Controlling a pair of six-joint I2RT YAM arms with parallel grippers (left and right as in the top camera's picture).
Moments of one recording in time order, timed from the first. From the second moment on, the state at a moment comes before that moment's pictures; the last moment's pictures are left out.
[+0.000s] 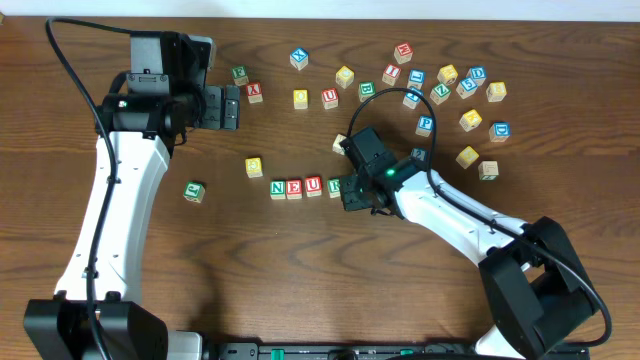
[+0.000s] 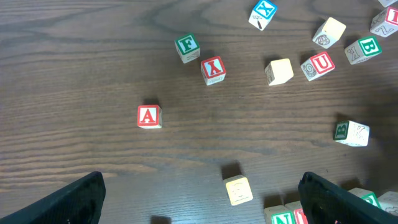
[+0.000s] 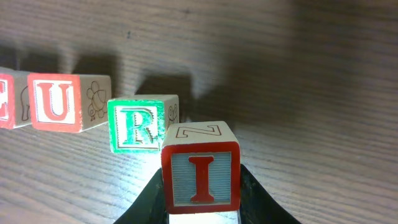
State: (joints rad) left arm -0.03 1.57 1.45 -0.79 0.10 0.07; right arm 0.61 1.78 1.09 -0.51 -0.01 0.41
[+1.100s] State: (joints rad) left arm -0.03 1.57 1.45 -0.79 0.10 0.07; right arm 0.62 1.78 1.09 -0.52 0.06 0.41
